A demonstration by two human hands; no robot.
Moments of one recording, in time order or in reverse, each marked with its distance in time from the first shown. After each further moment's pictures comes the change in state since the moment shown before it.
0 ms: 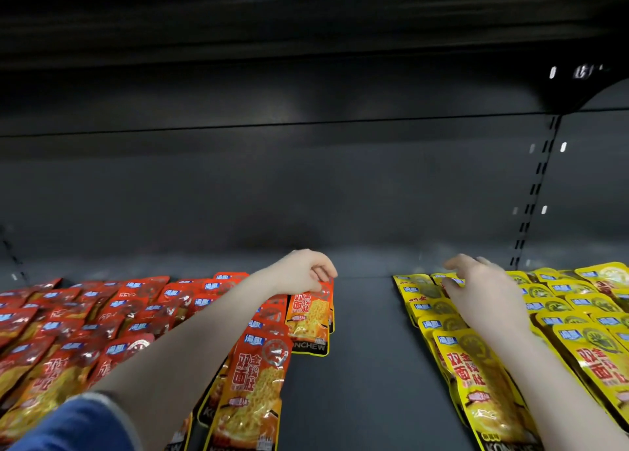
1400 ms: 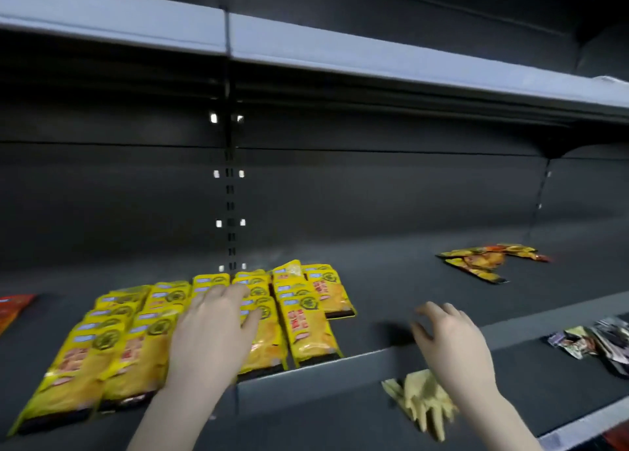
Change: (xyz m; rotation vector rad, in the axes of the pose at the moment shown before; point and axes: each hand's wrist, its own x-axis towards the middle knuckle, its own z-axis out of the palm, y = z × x) left_hand -0.027 0.385 0.214 0.283 0.604 -0.117; right_hand -0.078 0.392 -0.172 -0.138 0.174 0.088
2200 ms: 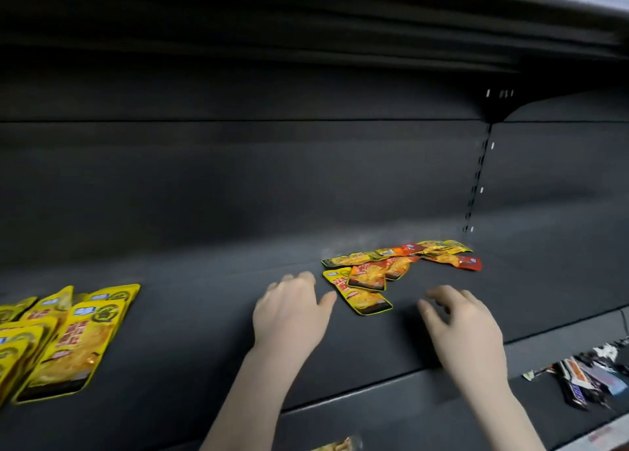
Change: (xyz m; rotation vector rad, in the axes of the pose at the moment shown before) left_hand 0.093 0.391 0.195 -0.071 -0.307 0.000; right_hand 0.156 0.326 0.027 0.225 0.033 0.198
